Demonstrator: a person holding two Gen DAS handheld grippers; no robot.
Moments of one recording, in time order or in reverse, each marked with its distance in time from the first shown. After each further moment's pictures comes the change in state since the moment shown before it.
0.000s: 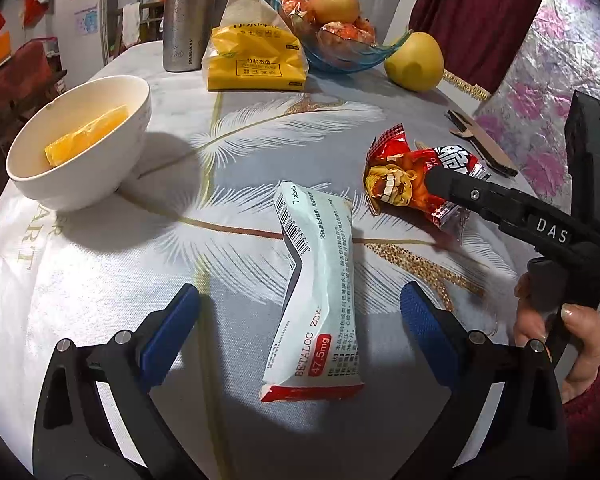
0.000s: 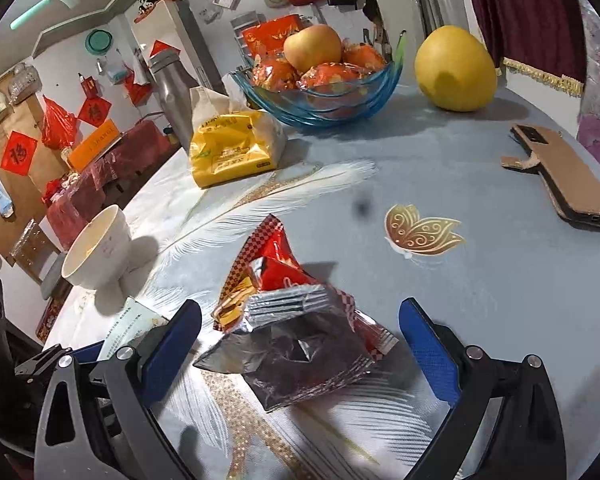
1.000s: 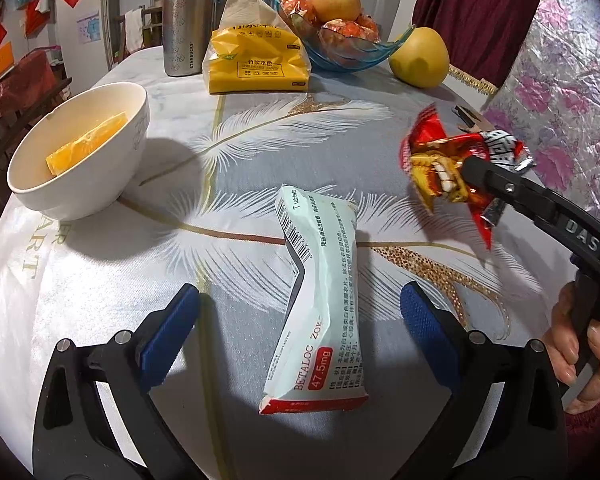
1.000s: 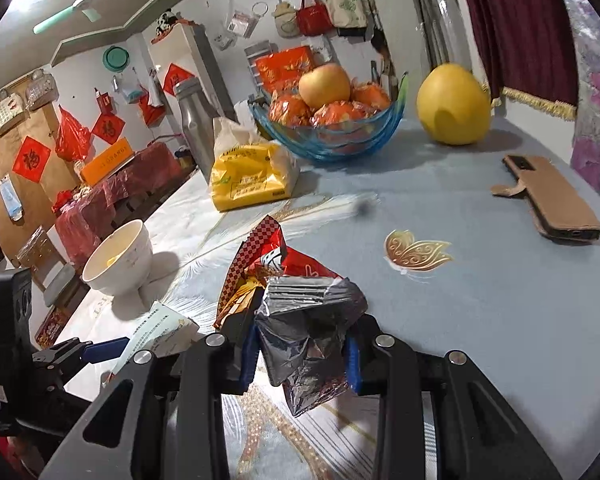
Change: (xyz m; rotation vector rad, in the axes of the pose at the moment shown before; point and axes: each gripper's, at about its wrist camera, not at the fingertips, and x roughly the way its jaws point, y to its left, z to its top) left arm 0.006 -0.003 0.004 0.020 -0.001 0.039; right arm -0.034 0.006 -0.011 -0.032 -0.134 0.014
